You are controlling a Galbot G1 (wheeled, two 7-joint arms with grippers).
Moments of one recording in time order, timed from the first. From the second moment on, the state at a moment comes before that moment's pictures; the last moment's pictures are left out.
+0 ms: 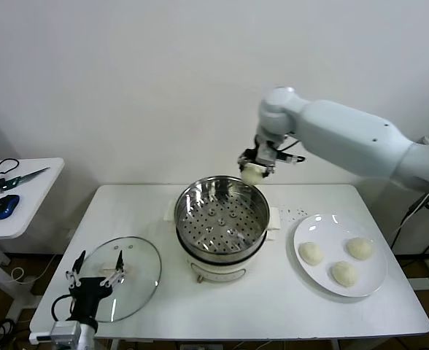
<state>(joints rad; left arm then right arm) 1.70 -1.48 -0.70 -2.14 -0.02 0.08 -0.02 0.55 1.21 -1.16 1.16 -0.39 0.58 -1.14</state>
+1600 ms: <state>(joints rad) 1.70 -1.48 -0.69 -2.12 -0.02 0.09 -0.02 0.49 1.21 -1.14 1.18 -0.42 0.55 -1.10</state>
